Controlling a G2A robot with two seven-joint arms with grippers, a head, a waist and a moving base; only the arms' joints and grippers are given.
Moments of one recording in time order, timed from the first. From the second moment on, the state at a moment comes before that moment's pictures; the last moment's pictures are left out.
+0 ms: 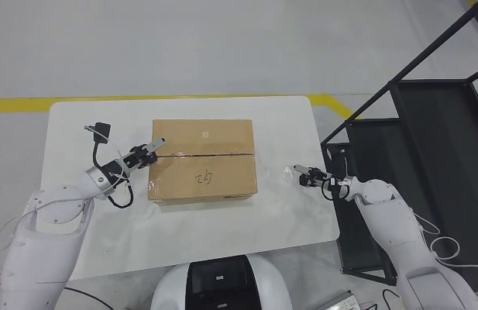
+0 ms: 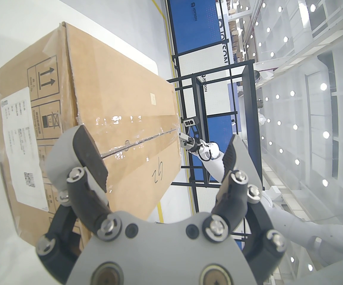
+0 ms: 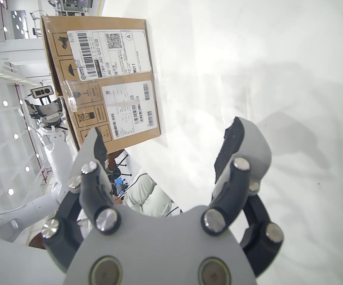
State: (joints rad) left arm 1.28 -1.04 -1.40 -1.62 -0.04 -0.13 -0.74; right arm -1.13 -1.04 1.32 -0.81 0.18 -0.55 0.97
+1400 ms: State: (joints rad) left arm 1.28 -1.04 -1.40 -1.62 -0.04 -0.13 -0.74; right arm -1.11 -1.05 1.20 -0.89 -0.25 -0.38 0.68
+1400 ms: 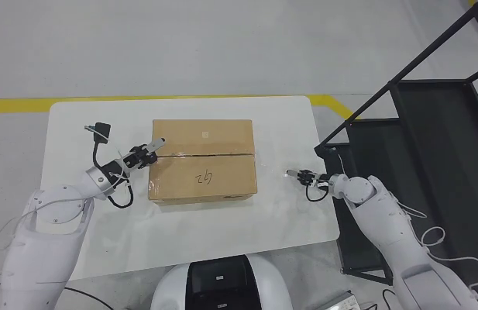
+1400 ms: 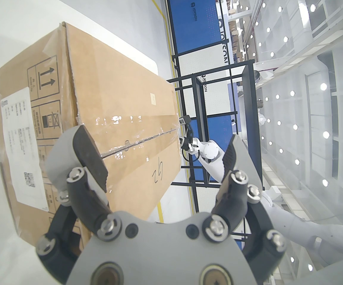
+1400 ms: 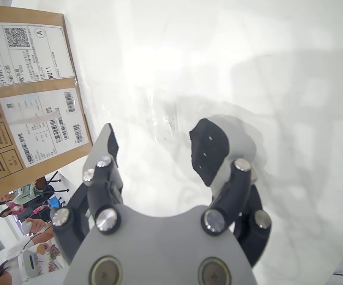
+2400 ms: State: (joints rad) left arm 1.28 -1.04 -1.40 -1.62 -0.04 -0.13 -0.74; right arm -1.11 -1.04 1.23 -0.93 -0.21 -0.45 0.73
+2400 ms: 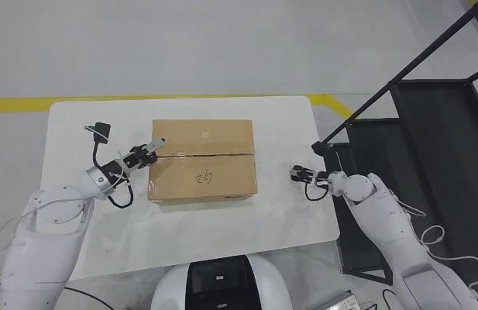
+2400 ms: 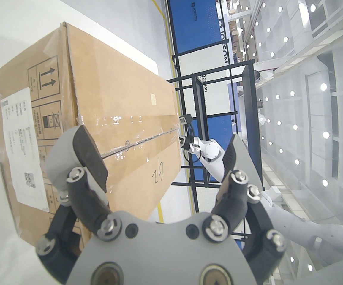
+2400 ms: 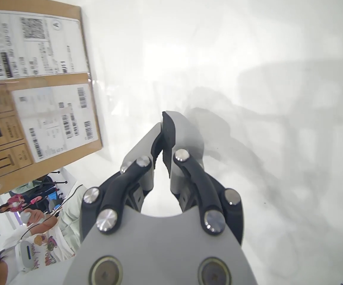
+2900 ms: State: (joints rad) left arm 1.28 -1.04 -1.40 -1.62 -0.04 -0.13 -0.74; right arm -1.26 -0.97 1.48 -1.19 0.15 -0.65 1.06
